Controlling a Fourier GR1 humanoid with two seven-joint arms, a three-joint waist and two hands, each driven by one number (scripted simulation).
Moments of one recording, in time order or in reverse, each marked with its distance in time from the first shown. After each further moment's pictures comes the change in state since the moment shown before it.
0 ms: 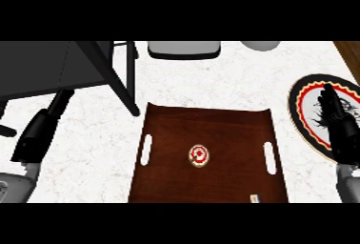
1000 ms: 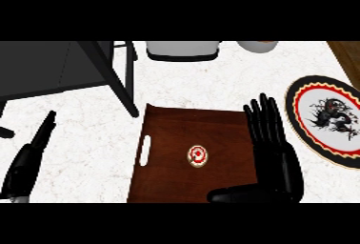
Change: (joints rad) left arm 0.229 -0.053 0.096 0.050 -0.020 0.048 -0.083; right arm 0.145 0.380 0.348 -0.495 -0.137 -0.077 -0.034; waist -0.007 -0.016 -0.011
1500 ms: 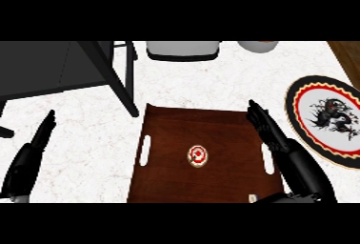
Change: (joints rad) left arm -0.004 -0.010 0.012 -0.002 -0.011 -0.012 0.005; right arm -0.056 -0.323 0.022 -0.104 0.113 0.172 0.303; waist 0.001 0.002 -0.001
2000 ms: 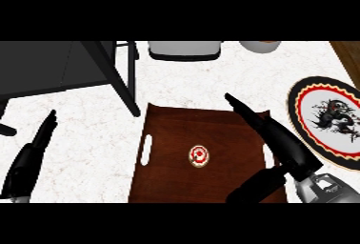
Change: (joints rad) left arm 0.010 -0.016 0.009 -0.031 -0.024 -0.015 0.016; right arm -0.242 -0.055 0.041 0.100 0.050 0.141 0.337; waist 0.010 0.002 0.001
